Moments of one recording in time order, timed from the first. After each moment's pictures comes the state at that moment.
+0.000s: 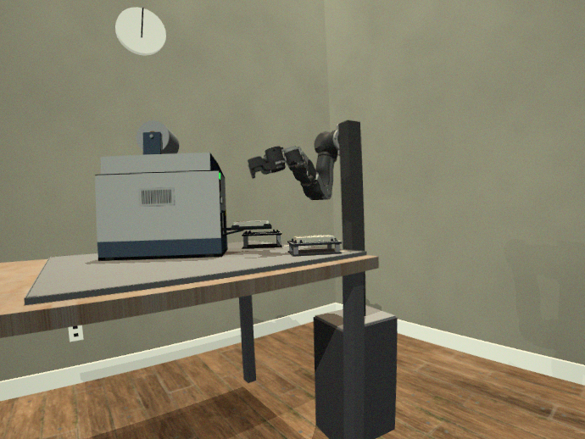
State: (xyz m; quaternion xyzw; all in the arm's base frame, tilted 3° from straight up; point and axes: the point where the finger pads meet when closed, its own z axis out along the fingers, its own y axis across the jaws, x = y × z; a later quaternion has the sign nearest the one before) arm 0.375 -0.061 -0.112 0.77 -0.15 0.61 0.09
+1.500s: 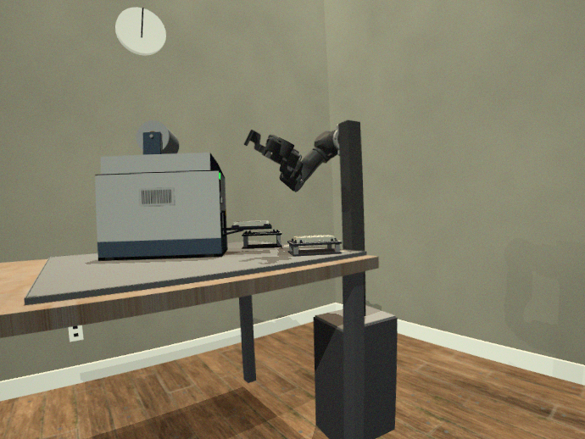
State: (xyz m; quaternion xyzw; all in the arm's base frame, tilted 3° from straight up) arm 0.401 0.081 -0.040 0.55 0.25 0.80 0.03
